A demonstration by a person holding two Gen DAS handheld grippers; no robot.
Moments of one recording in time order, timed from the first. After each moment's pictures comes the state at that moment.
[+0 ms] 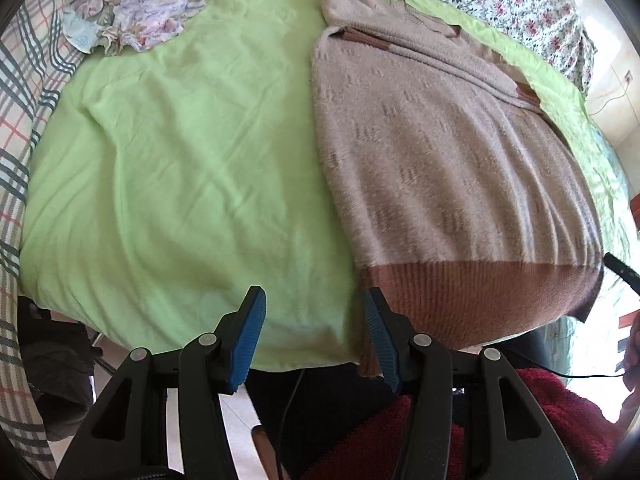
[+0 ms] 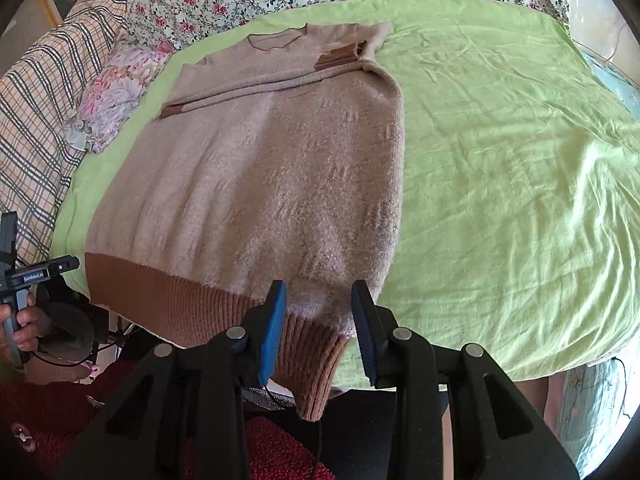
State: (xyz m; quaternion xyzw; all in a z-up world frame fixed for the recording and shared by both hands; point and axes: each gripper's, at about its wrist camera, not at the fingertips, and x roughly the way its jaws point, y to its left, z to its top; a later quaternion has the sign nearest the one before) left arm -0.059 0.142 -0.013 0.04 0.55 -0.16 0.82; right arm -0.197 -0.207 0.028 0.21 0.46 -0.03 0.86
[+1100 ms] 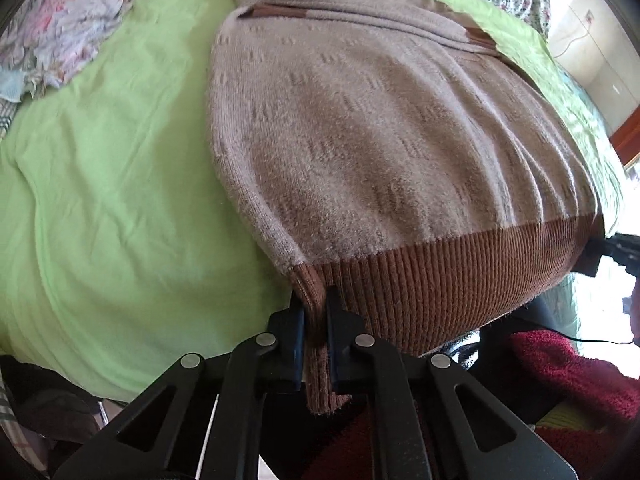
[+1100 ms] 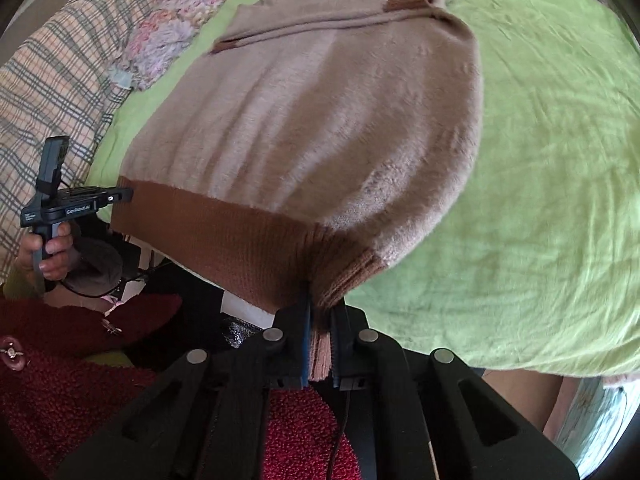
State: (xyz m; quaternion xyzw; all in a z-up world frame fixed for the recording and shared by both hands) left arm -0.059 0.085 -0.035 0.10 0.56 -0.23 0.79; right arm -0.193 -0.183 0.011 0.18 0.50 0.10 0.84
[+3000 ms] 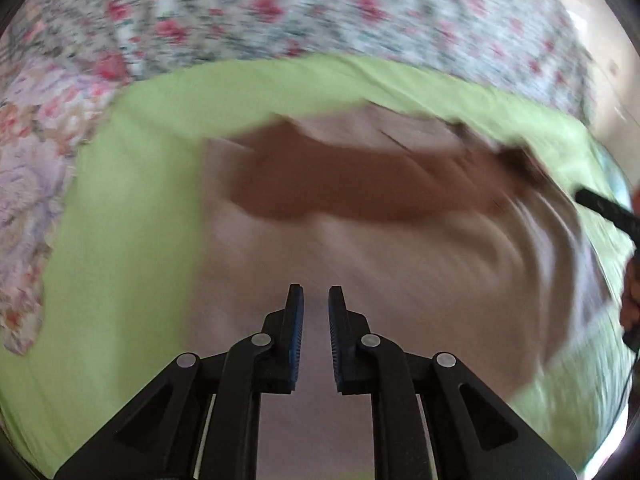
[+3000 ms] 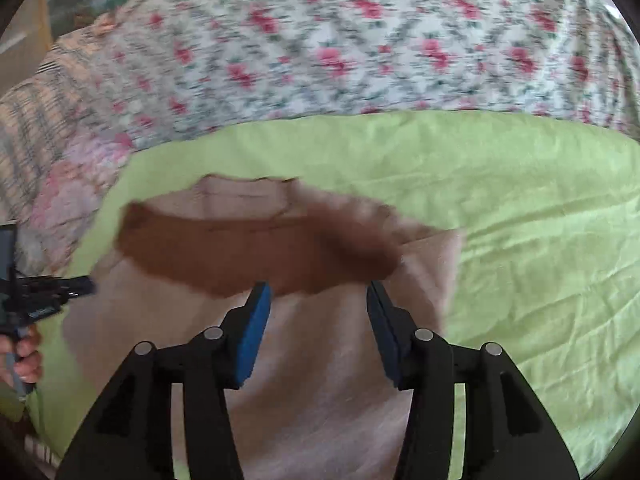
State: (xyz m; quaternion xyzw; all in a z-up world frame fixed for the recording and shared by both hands) left arm 0.240 -0.047 0.010 0.10 0.46 -0.24 0.85; right arm 0.121 -0.299 0.063 0.17 0.37 0.04 0.91
